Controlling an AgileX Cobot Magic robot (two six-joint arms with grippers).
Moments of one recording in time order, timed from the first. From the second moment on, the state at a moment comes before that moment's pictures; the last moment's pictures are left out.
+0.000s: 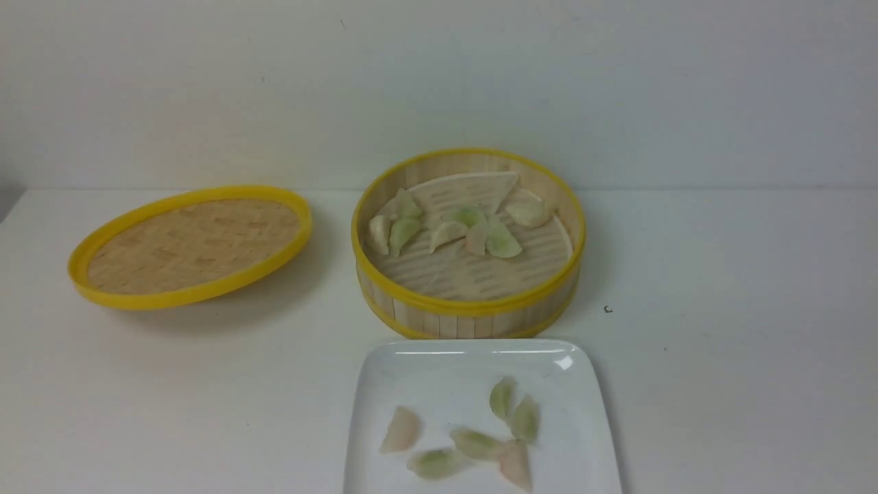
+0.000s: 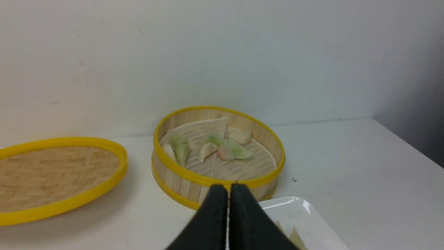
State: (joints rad) right arm 0.56 -0.01 -0.42 -0.30 0.43 0.43; left arm -0.47 0.12 -0.55 0.00 0.62 -0.24
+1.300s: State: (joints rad) right arm 0.56 -0.01 -0.42 -0.30 0.43 0.43; left arm -0.12 -0.01 0.03 -0.09 0.38 0.15
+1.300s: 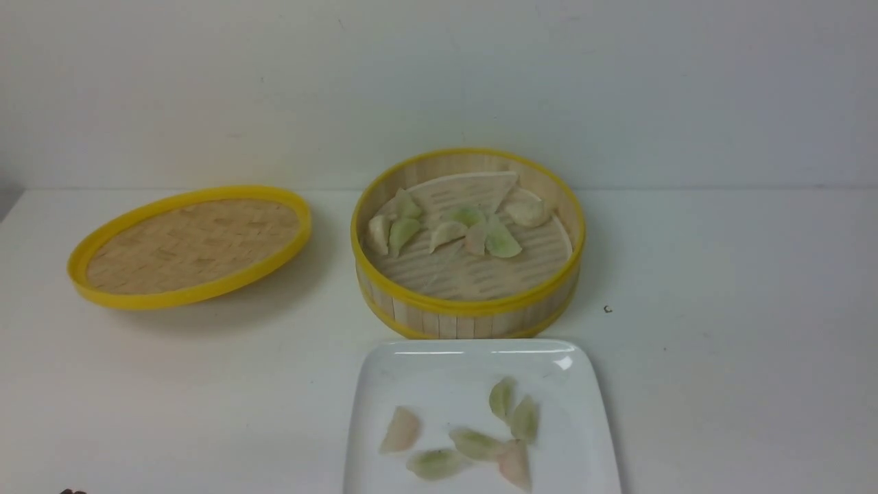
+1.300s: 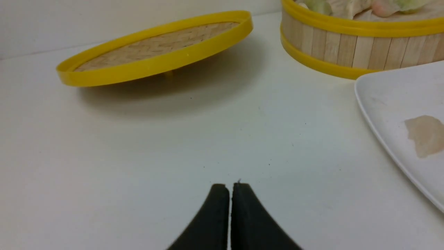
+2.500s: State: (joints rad) right arm 0.17 -0.01 -0.10 0.06 0.34 0.02; left arm -0.12 -0.01 0.03 -0.09 0.38 0.15
